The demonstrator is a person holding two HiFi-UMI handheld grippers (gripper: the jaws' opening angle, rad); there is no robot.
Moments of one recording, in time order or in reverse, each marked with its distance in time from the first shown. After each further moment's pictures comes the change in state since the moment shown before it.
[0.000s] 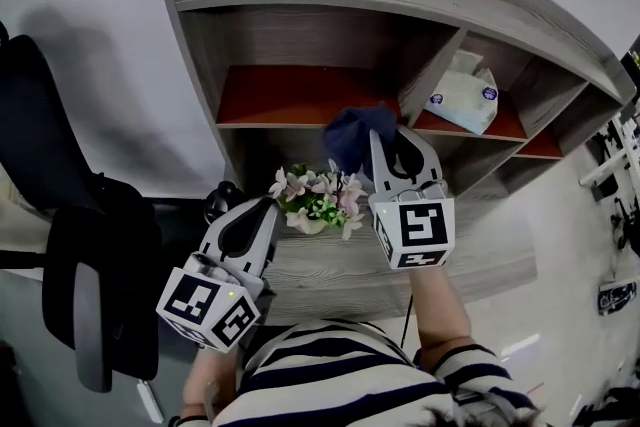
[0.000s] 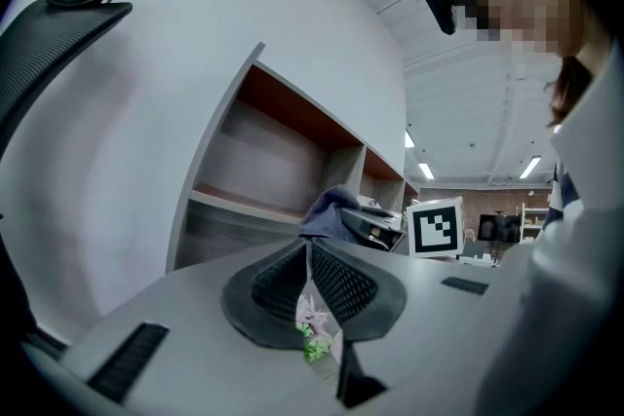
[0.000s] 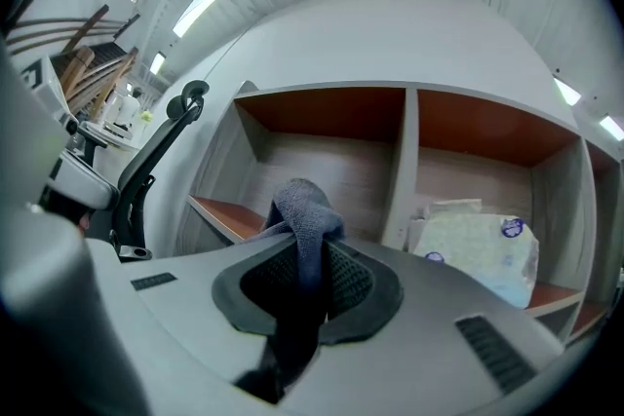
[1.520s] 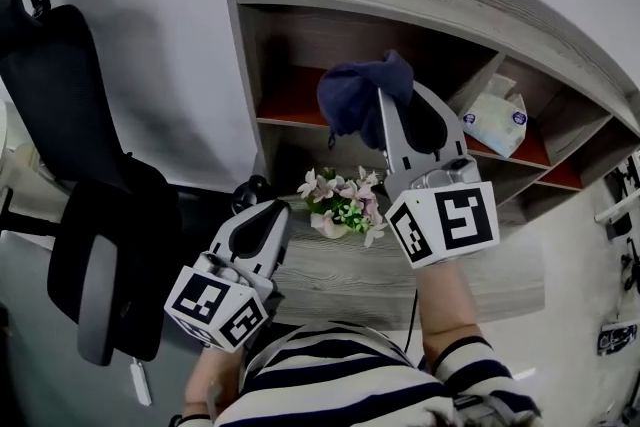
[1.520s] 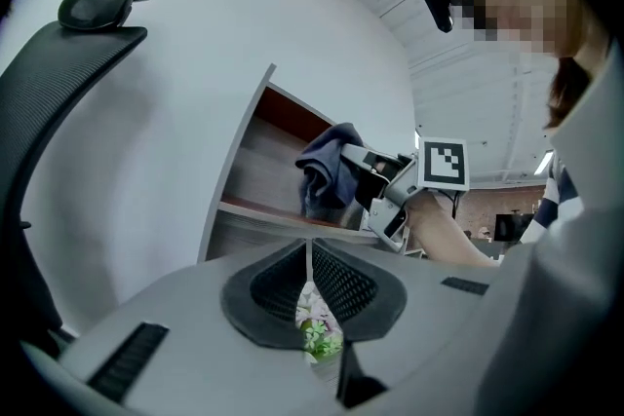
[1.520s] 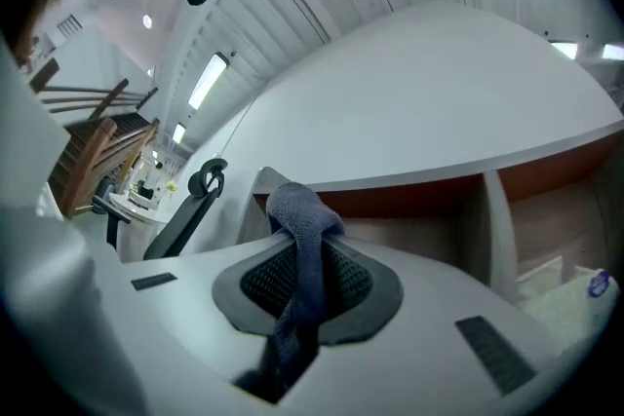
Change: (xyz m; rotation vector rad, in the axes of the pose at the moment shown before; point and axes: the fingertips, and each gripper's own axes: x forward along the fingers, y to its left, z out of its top) left arm -0.026 0.011 0.007 0.008 -0.037 0.084; right arm 0.013 0.037 0.126 0.149 -0.318 0.206
